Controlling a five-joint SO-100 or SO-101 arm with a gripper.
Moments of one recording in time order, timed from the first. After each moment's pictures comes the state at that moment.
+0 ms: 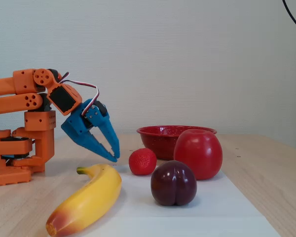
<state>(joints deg) 3.3 187.6 179.1 55.6 -12.6</state>
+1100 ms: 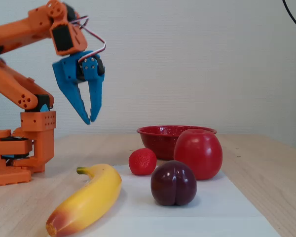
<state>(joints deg) -8.9 141.9 120.1 92.4 -1.1</state>
